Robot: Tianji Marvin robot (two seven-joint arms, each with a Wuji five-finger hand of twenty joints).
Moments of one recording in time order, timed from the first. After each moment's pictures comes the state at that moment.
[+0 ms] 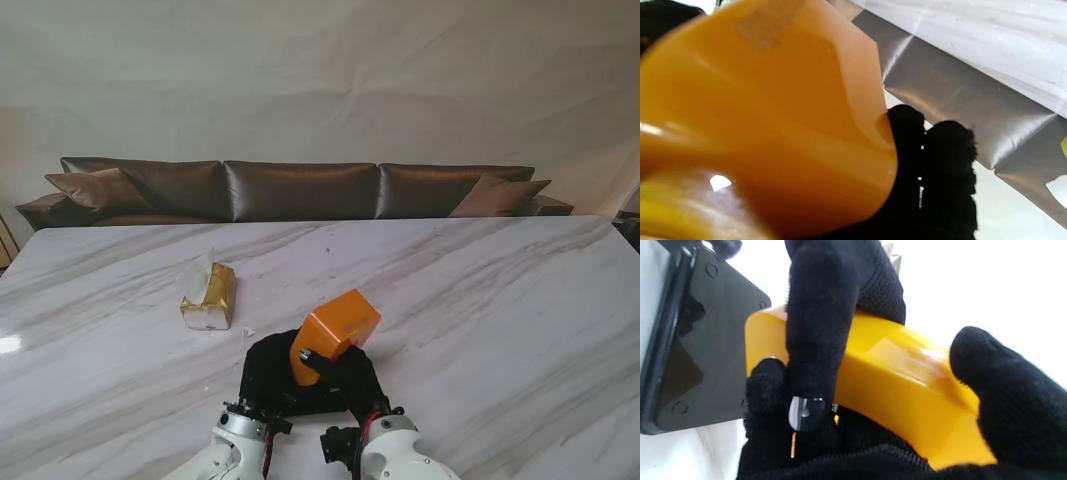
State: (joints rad) left arm 1.57 -1.23 -0.81 -1.41 0.76 -0.09 0.84; right arm -1.89 -1.27 1.00 -1.99 0.08 0.23 -0.40; left_hand -0.02 -0.85 0.92 0.02 0.66 -0.27 1.30 1.14 0.94 -0.21 1.24 0.92 1.00 0.04 1.23 0.89 0.75 0.14 1.63 0.59; right_hand 0.29 -0.62 0.99 0.05 0.79 -0.01 0.69 0.48 0.95 0.05 0.64 0.56 0.79 0.12 0.72 0.57 0.57 0.18 1.50 0.58
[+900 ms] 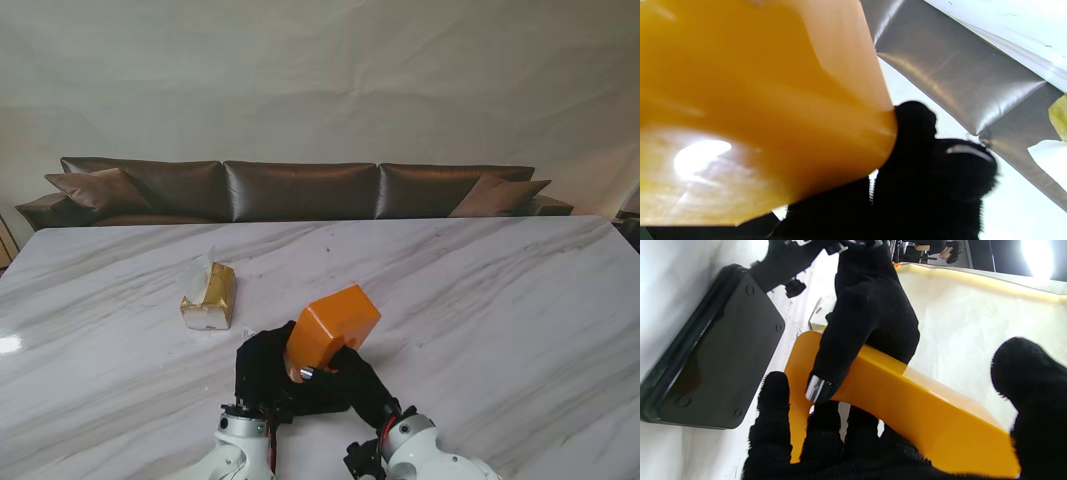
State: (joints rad) left arm 1.56 -1.29 -0.82 -1.34 0.76 -0.08 1.01; right arm -1.92 -1.18 1.10 -1.99 -0.02 0.12 -0.08; left_hand 0.11 -1.21 1.02 0.00 0.84 -0.22 1.35 1.18 1.14 -0.16 1.33 0.92 1.12 0.08 1.26 0.76 1.00 0.15 1.80 0.41; right_hand 0.12 -0.58 0.87 0.15 0.31 -0.07 0.39 0.28 0.44 -0.08 0.41 0.28 0.36 -0.04 0.24 0.23 0.20 0.18 0.84 0.54
